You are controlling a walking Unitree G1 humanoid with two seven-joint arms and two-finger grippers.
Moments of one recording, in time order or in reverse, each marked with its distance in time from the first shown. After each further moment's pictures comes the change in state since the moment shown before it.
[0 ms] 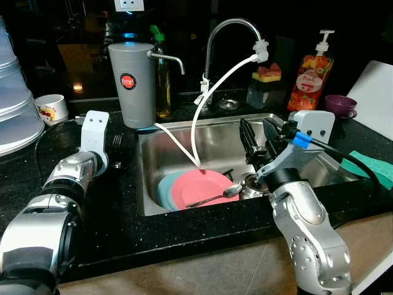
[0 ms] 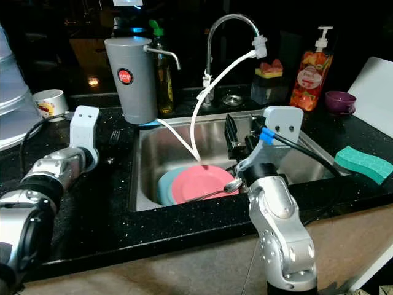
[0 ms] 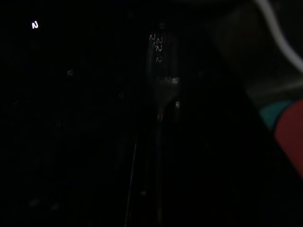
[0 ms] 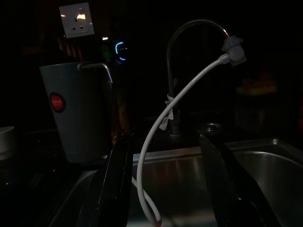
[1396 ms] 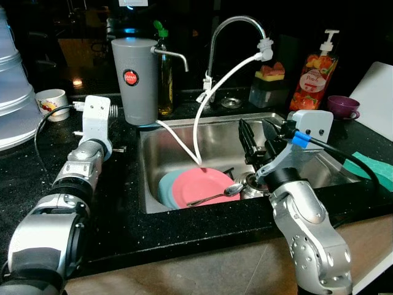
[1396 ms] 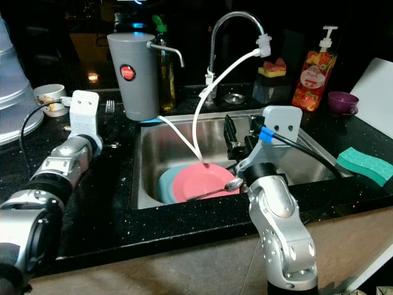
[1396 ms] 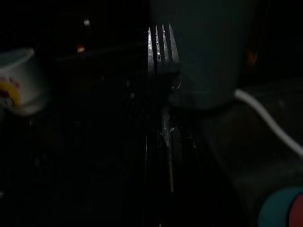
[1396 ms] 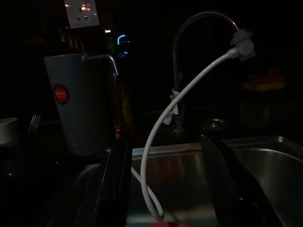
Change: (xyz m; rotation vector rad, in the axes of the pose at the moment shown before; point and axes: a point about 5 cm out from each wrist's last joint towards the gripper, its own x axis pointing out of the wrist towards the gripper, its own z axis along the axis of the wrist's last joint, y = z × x) left arm -0.005 -0.017 0.055 0.049 -0.350 0.117; right arm 0.001 0.000 0.000 0.001 0.011 0.012
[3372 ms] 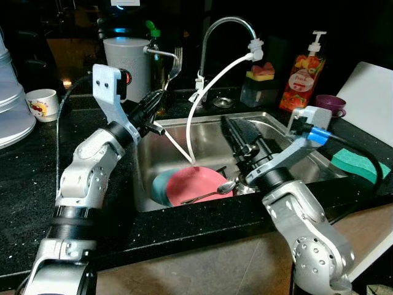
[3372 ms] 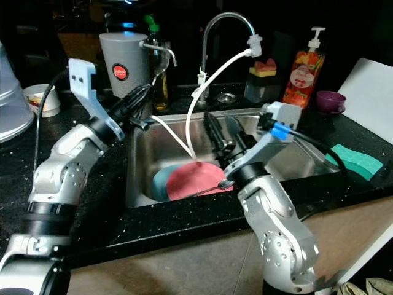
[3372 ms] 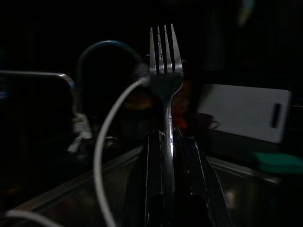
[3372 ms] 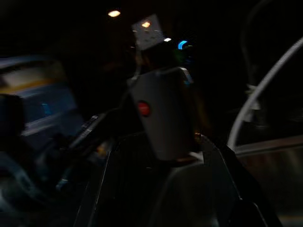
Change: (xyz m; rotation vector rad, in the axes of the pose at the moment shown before) left arm -0.071 -0.058 0.065 -0.309 -0.457 -0.747; right arm -0.006 0.030 0.012 0.377 -0.002 0.271
